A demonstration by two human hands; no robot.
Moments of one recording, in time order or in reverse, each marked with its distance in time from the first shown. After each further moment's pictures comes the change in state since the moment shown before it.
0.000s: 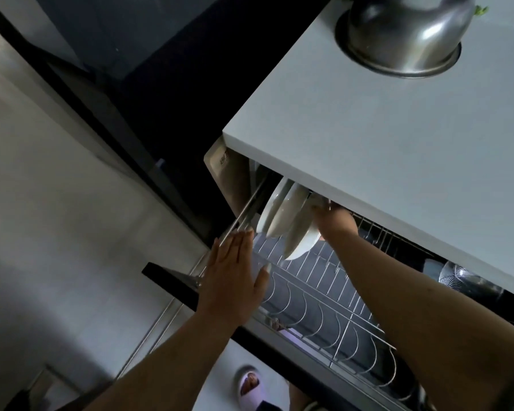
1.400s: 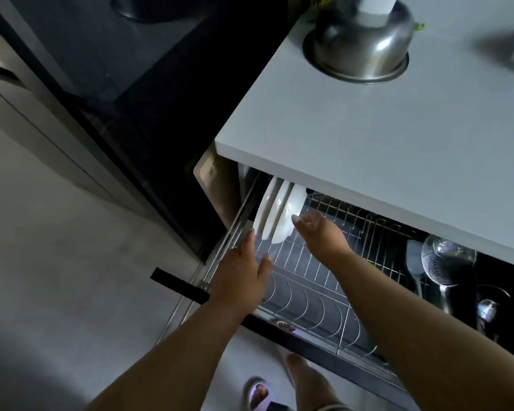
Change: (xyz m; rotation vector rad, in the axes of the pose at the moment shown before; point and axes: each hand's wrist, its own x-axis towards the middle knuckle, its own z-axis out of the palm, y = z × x) left_hand -0.001 -0.003 -0.015 -0.248 -0.082 -0.026; right_hand -0.061 0.005 0.022 -0.001 -0.021 -0.208
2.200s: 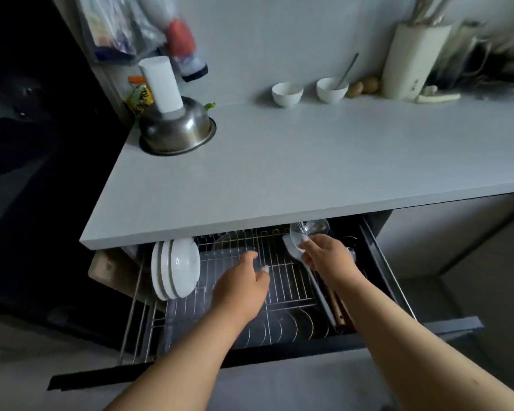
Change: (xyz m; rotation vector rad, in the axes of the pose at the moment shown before) left_hand -0.079 0.199 0.039 0.120 -0.204 0.394; right_hand -0.201 0.139 -0.132 0.598 0.530 0.144
